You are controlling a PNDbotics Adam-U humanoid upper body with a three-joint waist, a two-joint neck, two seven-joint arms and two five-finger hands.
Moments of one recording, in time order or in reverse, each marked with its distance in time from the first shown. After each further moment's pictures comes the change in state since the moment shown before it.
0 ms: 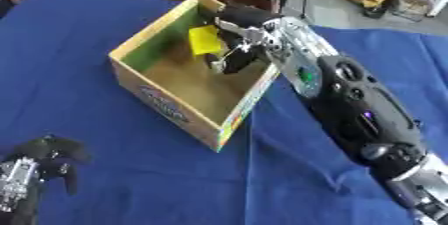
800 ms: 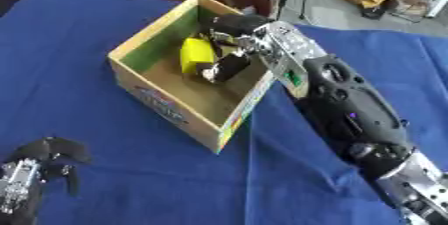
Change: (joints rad) left arm -0.005 0.000 -0.005 0.000 -0.002 0.001 -0.006; right arm -0.024 0.022 -0.015 0.050 0.118 -0.063 0.069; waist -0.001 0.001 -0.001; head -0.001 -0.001
